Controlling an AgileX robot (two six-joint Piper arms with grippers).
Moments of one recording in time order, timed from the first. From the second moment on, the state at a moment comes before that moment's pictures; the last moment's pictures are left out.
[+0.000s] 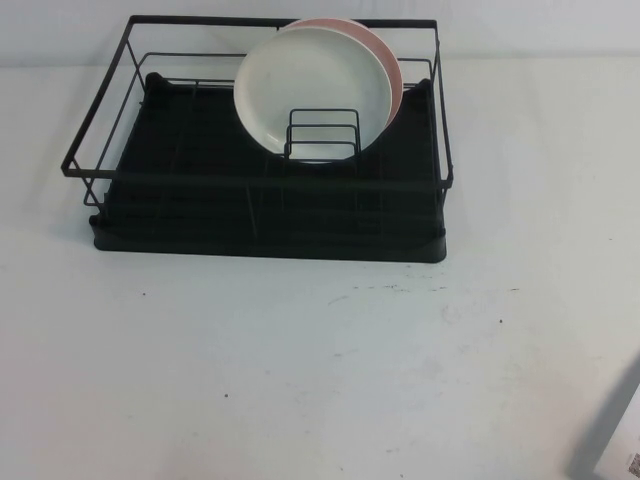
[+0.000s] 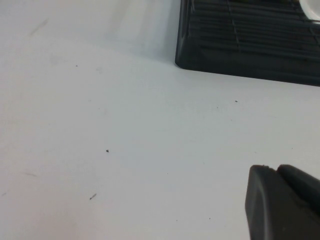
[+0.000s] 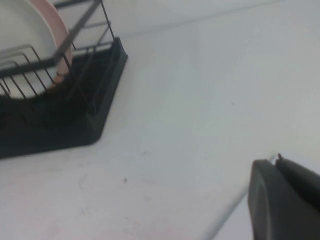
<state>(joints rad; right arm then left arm) 0.01 -0.01 0.03 0.36 0.27 -0.12 -0.08 -0.01 0.02 0.05 0.35 -0.06</state>
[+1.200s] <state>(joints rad) 0.01 1.02 -0.83 0.65 0.58 -0.35 -0.08 -0.01 0.02 0.05 0.35 -0.06</state>
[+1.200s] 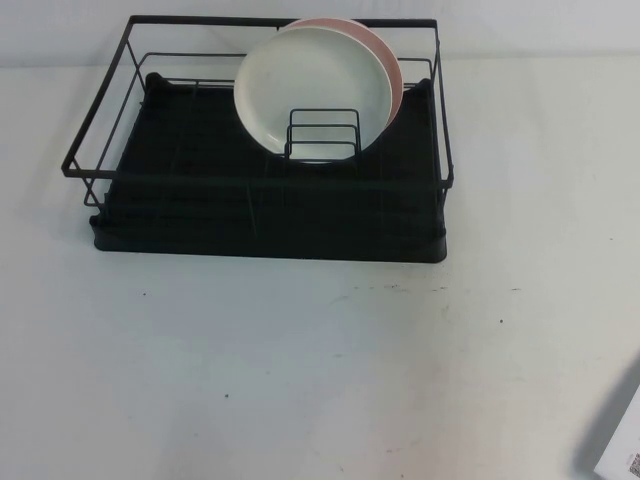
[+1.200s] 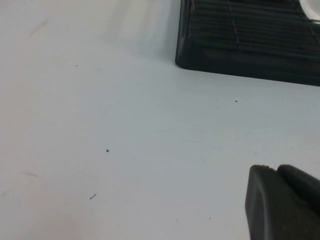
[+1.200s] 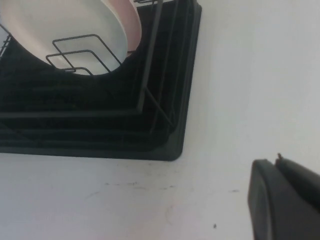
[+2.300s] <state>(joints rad) 0.29 2.10 -2.05 0.80 0.84 -0.70 -0.08 -0.01 0.02 0.05 0.35 -0.06</state>
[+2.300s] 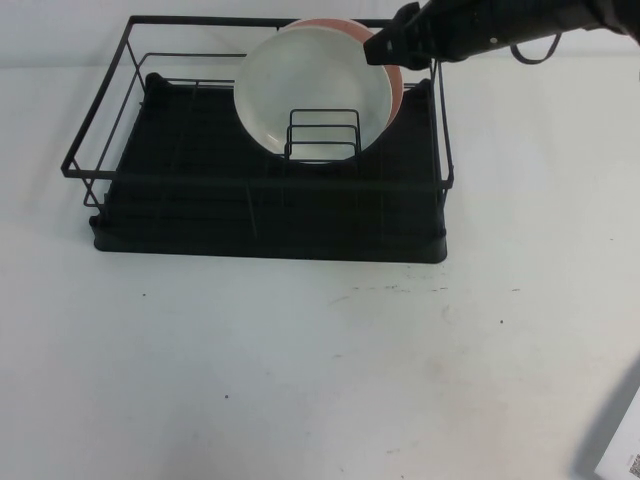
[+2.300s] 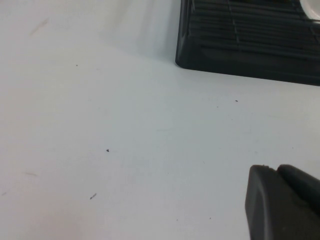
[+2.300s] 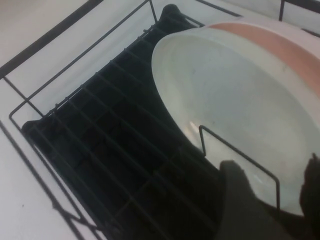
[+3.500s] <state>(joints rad) 0.30 2.35 -2.26 0.71 0.71 -0.79 -0.08 -0.01 0.02 0.05 0.35 -0.06</state>
